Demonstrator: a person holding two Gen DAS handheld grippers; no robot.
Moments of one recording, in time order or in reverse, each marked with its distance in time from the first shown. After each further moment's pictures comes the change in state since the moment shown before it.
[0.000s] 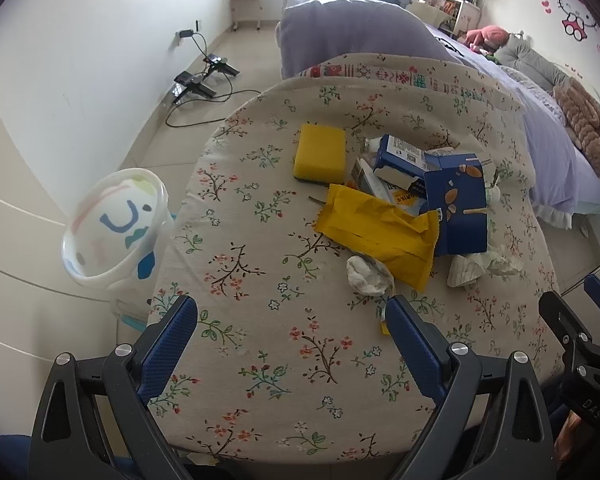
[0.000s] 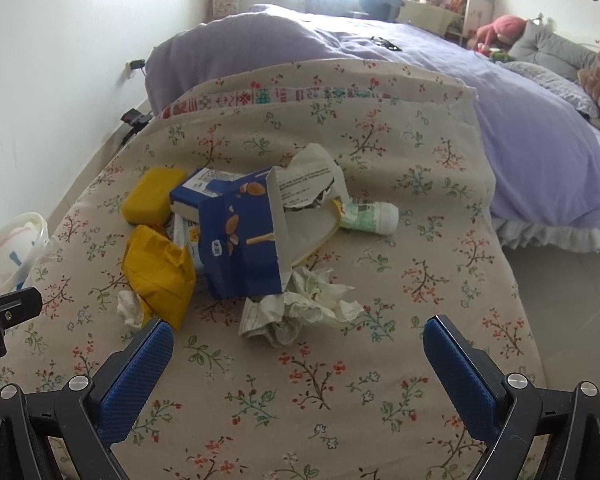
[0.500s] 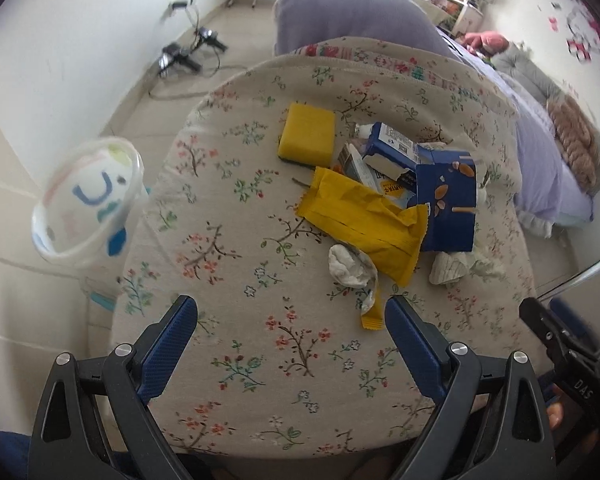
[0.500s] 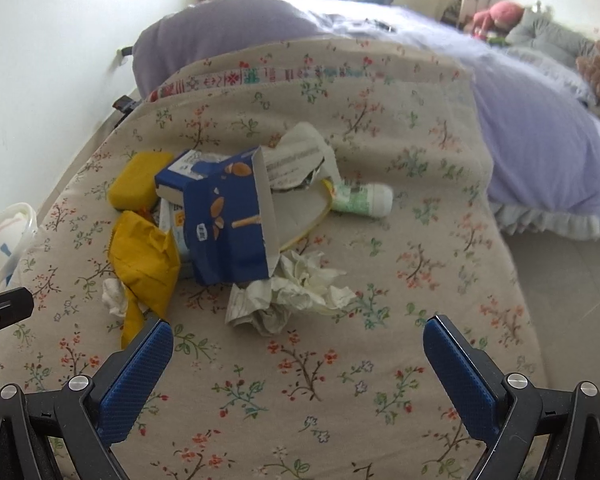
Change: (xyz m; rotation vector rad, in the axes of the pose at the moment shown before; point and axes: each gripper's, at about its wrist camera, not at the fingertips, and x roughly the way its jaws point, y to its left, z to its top) left arm 0.017 0.013 0.003 -0.101 0.091 -0.130; right arm 0.016 -0.014 -0.002 0.064 0.079 0.045
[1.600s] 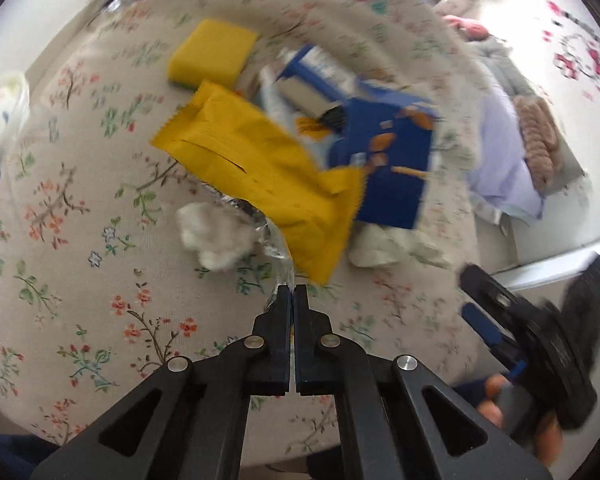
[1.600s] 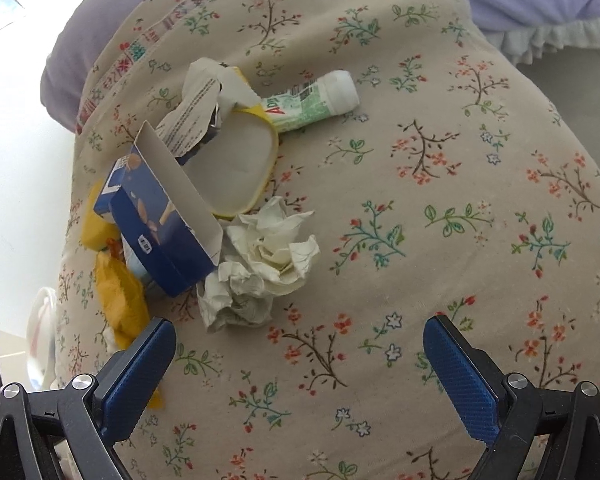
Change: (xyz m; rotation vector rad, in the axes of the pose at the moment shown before) left arm 0.058 -0.063 0.000 -0.030 0.171 -0.260; right arm 0.061 -0.061 -0.005 0.435 0.188 0.155
